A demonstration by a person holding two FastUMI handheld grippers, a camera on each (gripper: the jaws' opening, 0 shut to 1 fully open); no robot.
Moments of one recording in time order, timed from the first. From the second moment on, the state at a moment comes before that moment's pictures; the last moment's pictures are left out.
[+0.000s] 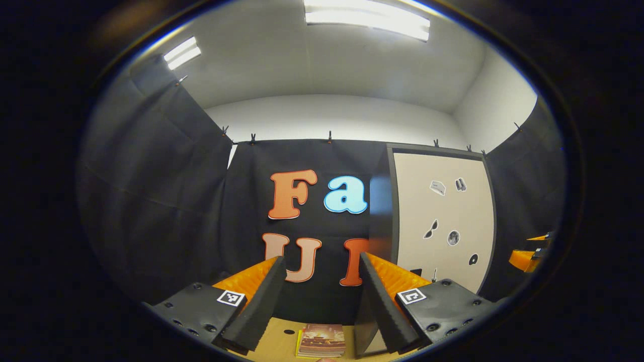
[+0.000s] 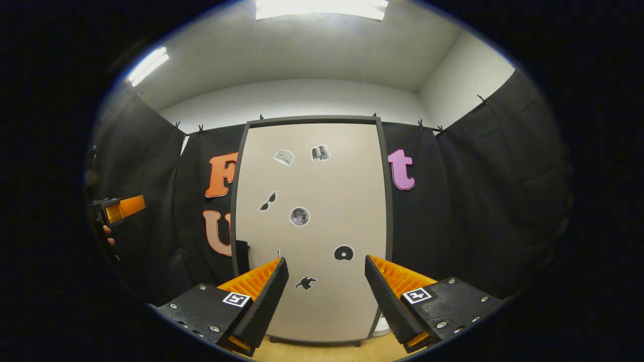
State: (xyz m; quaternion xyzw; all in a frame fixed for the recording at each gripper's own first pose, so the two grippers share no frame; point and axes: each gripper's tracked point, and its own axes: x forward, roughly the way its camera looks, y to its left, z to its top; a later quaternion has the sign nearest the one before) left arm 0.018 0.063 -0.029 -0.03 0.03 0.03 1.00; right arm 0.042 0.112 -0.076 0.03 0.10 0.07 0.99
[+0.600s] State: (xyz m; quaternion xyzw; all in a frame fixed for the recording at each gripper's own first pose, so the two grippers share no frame) left arm -0.021 0.175 -0.054 0.00 0.04 0.11 0.99; right arm 0.096 0.259 -0.159 0.05 0.20 0.15 0.97
